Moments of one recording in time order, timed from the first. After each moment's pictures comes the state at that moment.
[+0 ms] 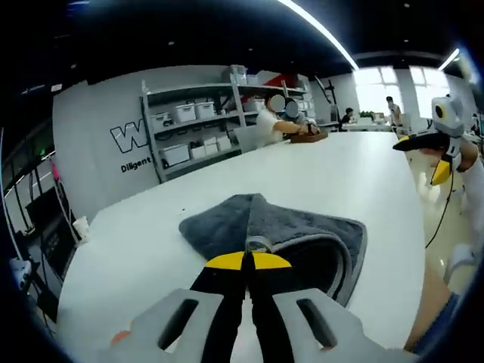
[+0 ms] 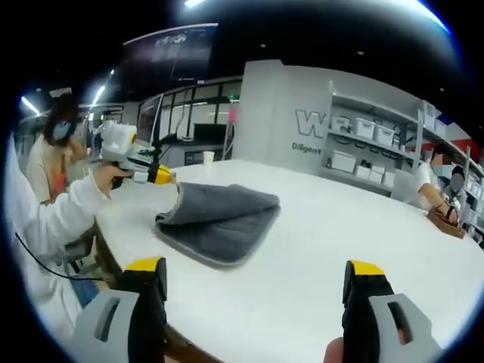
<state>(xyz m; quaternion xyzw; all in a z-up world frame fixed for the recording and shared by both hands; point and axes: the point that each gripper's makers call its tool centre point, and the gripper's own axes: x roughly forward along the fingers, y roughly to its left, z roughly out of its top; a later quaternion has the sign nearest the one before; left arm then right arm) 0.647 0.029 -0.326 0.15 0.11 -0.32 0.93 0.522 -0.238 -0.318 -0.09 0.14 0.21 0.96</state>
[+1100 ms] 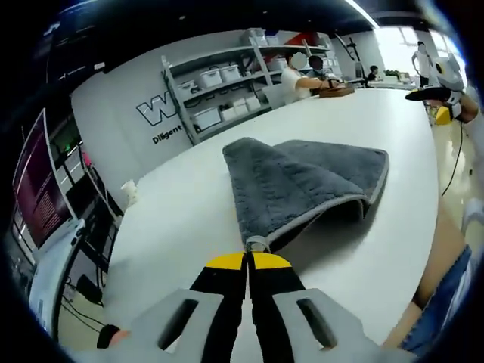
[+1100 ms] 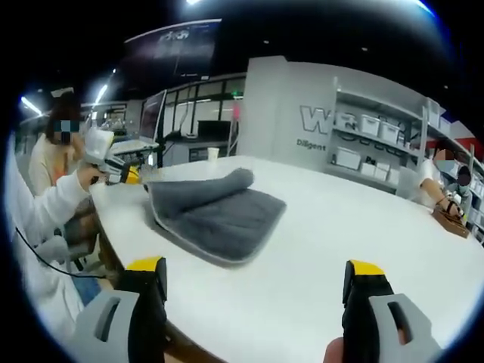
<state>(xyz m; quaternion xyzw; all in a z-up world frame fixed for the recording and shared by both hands) 0.609 0.161 -0.363 0.22 0.19 -0.21 0.93 0.529 -0.224 -0.326 -0.09 0.15 0.22 0.96</state>
